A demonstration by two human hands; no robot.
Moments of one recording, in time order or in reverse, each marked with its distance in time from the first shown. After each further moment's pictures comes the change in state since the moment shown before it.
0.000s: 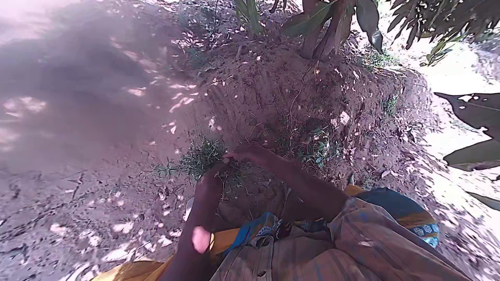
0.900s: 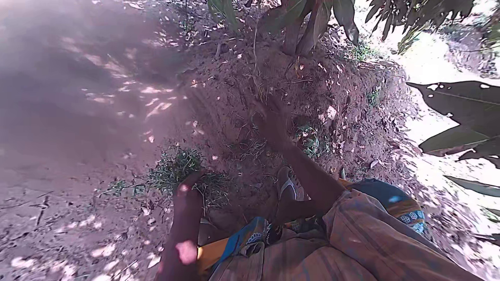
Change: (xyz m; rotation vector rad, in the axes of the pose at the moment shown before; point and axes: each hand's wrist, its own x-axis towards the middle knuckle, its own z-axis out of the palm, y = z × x) left_hand 0.011 -0.010 -0.014 -0.008 -0.016 0.202; right_hand 0.003 -0.009 -0.082 -0.869 0.910 -0.567
